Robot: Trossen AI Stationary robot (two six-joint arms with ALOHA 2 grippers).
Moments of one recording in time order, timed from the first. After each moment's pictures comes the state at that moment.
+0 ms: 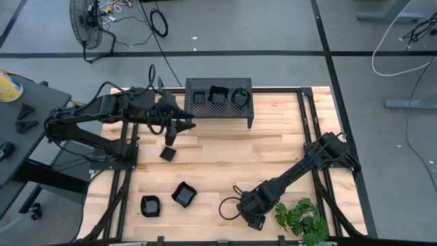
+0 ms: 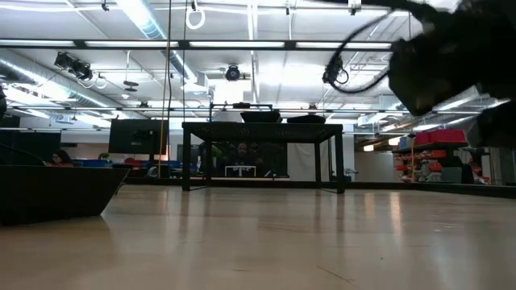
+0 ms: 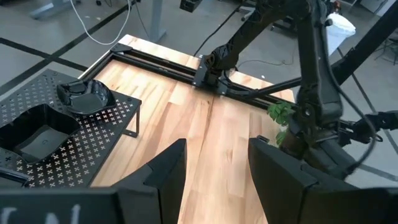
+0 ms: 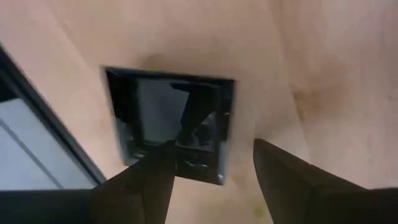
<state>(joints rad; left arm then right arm) 0.02 1.16 1.43 -0.66 -0.07 -0.31 0.59 1.99 1.32 -0.74 -0.29 1.01</state>
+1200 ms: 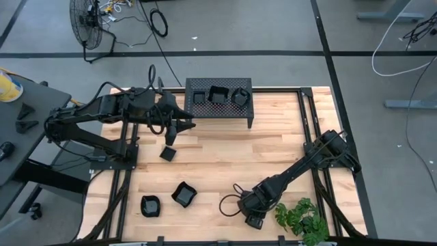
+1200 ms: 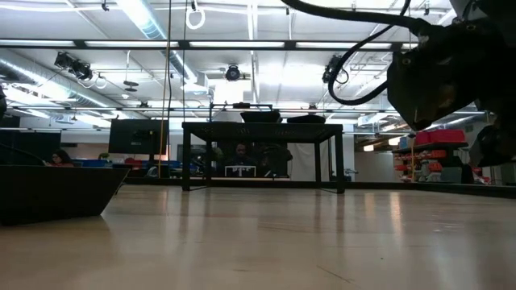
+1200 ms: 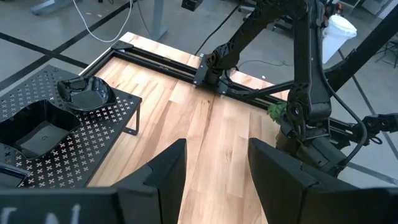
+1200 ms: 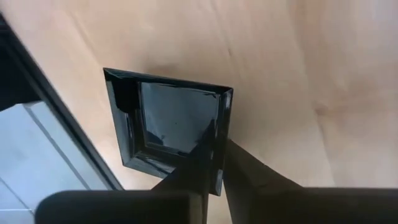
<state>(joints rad) 0.02 1.16 1.43 -0.66 -0.08 -0.33 0.58 1.96 1.21 -0.56 -0.33 1.03</state>
